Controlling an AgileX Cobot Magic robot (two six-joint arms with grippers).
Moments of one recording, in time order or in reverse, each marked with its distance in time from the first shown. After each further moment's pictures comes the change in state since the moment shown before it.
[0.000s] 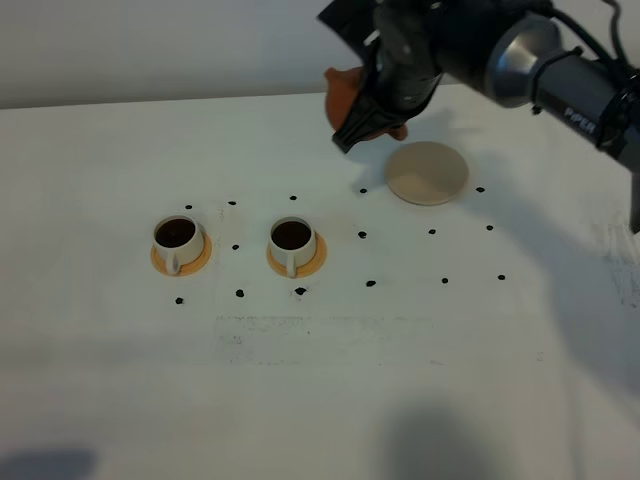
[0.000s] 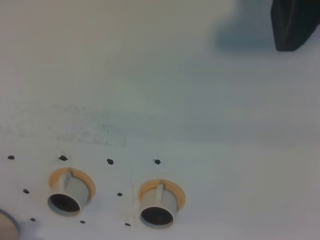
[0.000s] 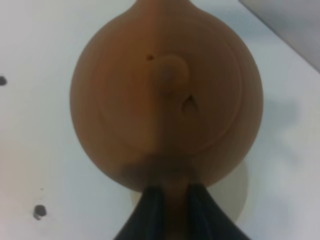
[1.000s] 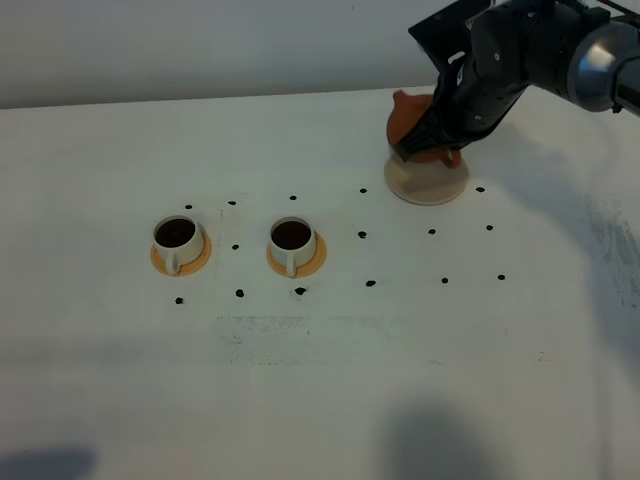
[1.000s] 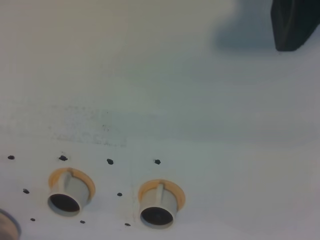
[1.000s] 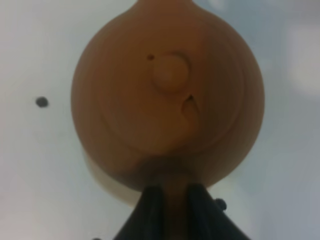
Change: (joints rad) left arm 0.000 0.000 0.000 0.000 0.000 -0.001; right arm -0.156 -0.058 0.261 0.147 -0.166 -0.021
